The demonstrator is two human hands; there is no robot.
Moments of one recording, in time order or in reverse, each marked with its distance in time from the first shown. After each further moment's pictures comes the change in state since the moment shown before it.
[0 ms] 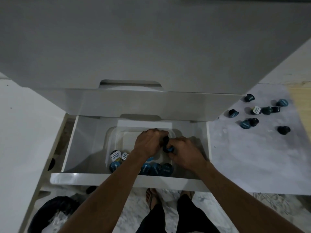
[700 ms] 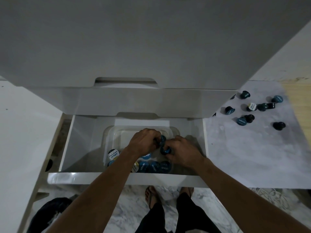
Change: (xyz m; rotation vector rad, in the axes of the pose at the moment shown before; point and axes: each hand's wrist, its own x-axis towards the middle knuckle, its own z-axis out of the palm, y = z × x) left_hand 0.000 -0.018 0.001 -0.030 -0.111 0.041; right_hand -0.004 -0.001 -0.005 -0.095 -0.093 -0.040
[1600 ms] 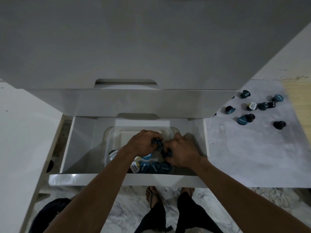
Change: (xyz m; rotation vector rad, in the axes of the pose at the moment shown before) left_hand -0.005 -0.005 -0.007 -0.158 -0.118 -0.051; right_hand 0.008 -0.002 0.007 -0.112 -0.039 0.039
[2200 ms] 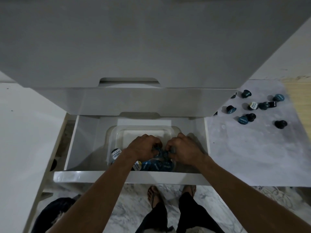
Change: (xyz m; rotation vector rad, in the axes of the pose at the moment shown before) left_hand -0.019 0.001 0.004 0.125 -0.081 -0.021; right_hand -0.005 0.003 -0.004 0.133 -0.039 0.007
